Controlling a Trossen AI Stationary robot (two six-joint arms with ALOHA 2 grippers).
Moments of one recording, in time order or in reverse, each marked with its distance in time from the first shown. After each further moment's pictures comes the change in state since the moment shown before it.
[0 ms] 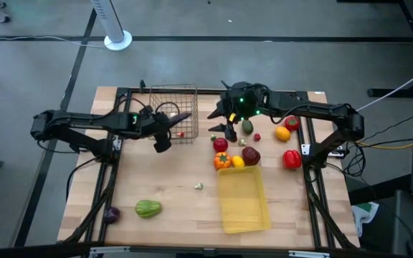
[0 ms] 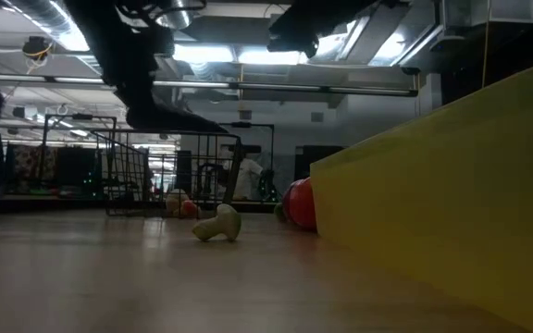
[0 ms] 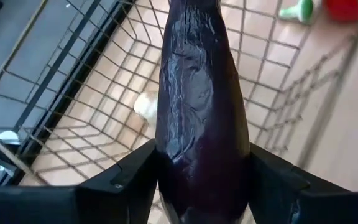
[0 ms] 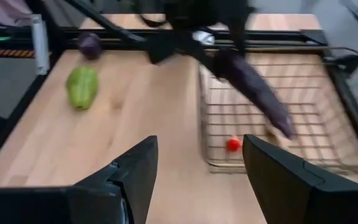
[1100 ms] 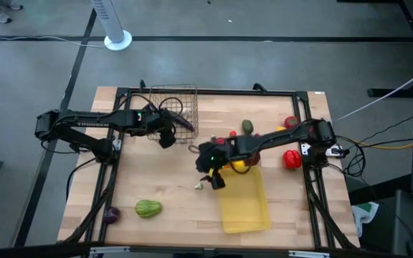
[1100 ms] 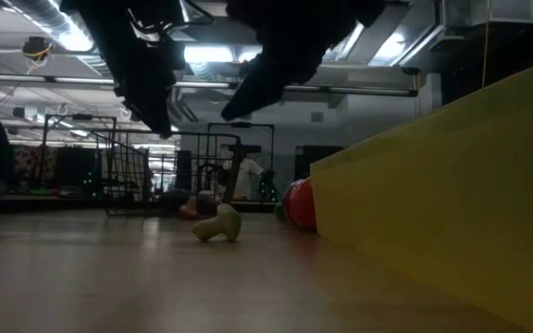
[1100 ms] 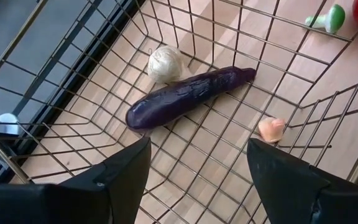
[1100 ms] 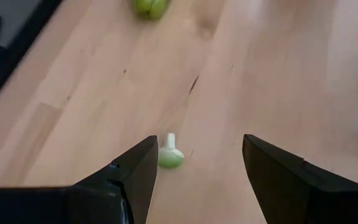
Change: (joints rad) left arm 0.060 0.054 0.000 0.058 0.008 -0.029; right arm 0.344 0.344 -0.001 0.075 0.149 0.001
